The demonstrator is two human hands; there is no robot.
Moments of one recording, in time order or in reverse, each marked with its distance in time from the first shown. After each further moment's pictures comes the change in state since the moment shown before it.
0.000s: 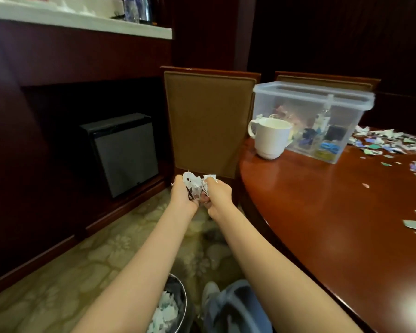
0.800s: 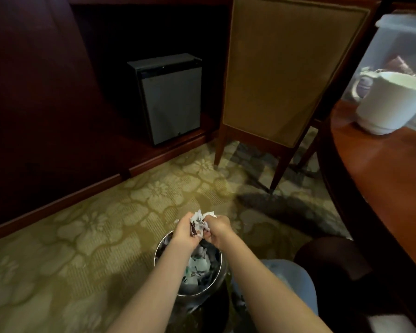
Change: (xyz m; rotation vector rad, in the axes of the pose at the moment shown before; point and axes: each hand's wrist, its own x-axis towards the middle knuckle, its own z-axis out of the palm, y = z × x) left_hand 0.068 -0.030 -0.197 0.116 0.355 -0.206; right_hand 0.023 0.192 0.039 -0.408 -0.162 0.453
